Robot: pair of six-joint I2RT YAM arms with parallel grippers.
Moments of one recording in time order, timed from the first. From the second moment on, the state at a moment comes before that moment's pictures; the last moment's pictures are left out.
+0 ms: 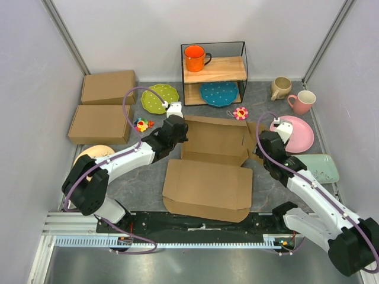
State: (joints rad) left arm -0.71 1.51 0.94 0.00 -0.38 -0.47; right arm 0.43 0.90 0.64 -0.40 0.59 0.55
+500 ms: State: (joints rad) left arm -0.71 1.51 0.94 0.00 -0.38 -0.48; right arm 0.42 0.92 0.62 -0.31 0.45 0.57
